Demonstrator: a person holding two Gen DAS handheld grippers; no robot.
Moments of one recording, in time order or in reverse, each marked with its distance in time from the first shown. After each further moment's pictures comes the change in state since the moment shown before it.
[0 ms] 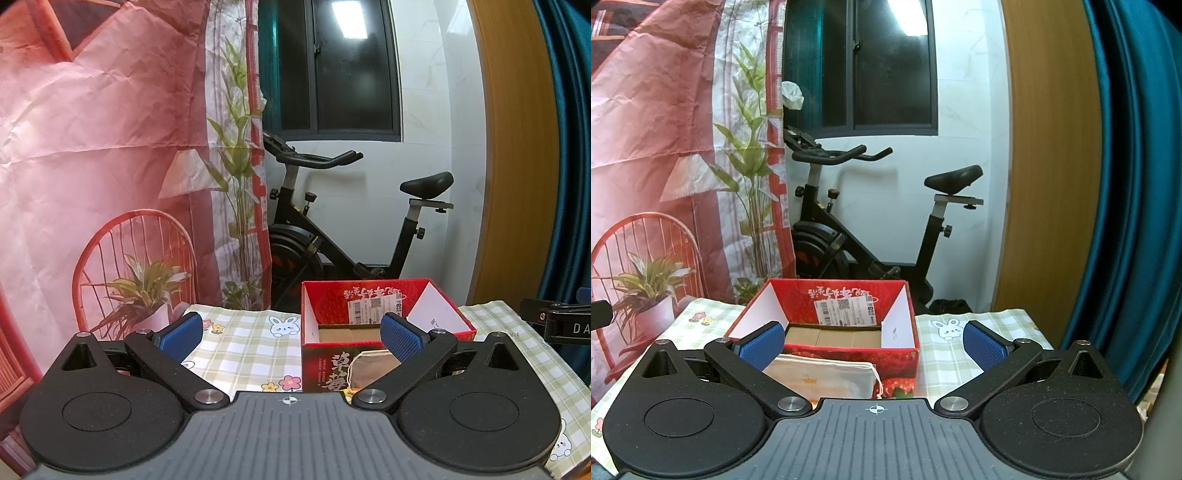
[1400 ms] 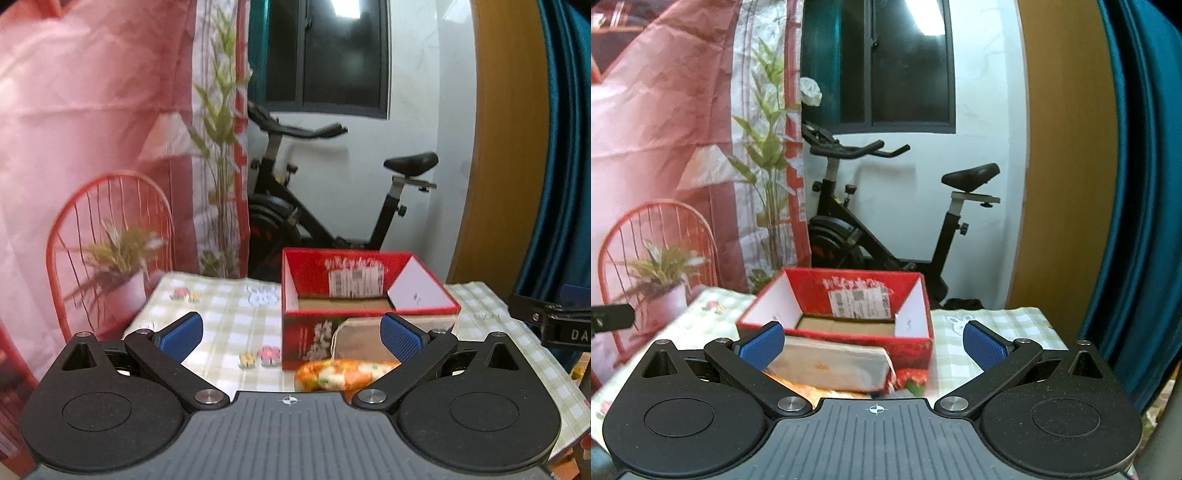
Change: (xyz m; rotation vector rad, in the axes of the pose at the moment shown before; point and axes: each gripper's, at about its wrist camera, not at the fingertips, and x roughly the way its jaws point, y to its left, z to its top) left arm 0.022 0.017 -0.016 -0.040 0.108 -0.097; right arm 0.006 0.007 -0.025 -0.047 0.027 0.032
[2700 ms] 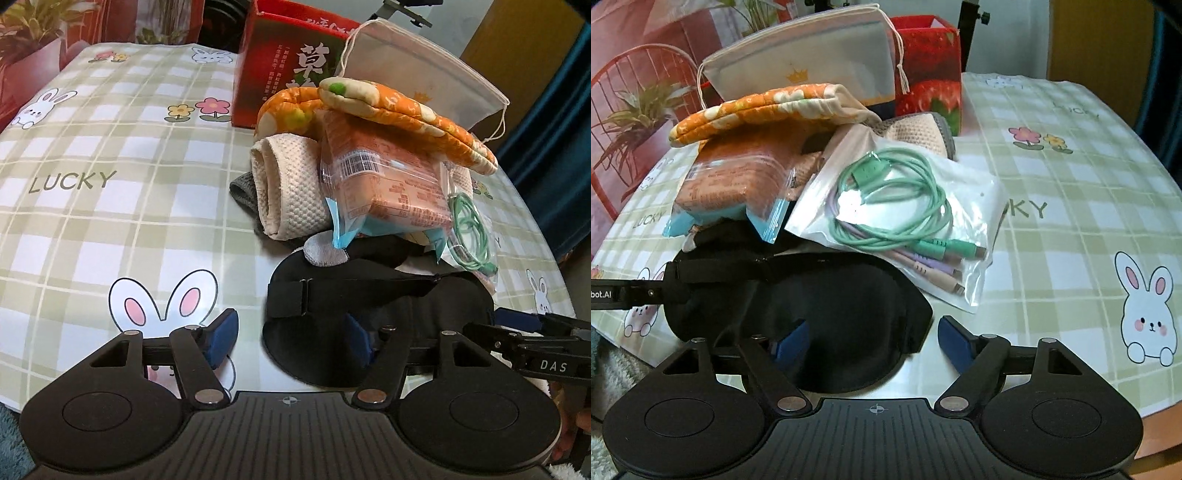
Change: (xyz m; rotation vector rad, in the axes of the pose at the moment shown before) left arm 0.132 0.029 -0.150 -0.130 0.563 -0.285; right arm 0.088 -0.004 -0.169 0.127 0.574 0.136
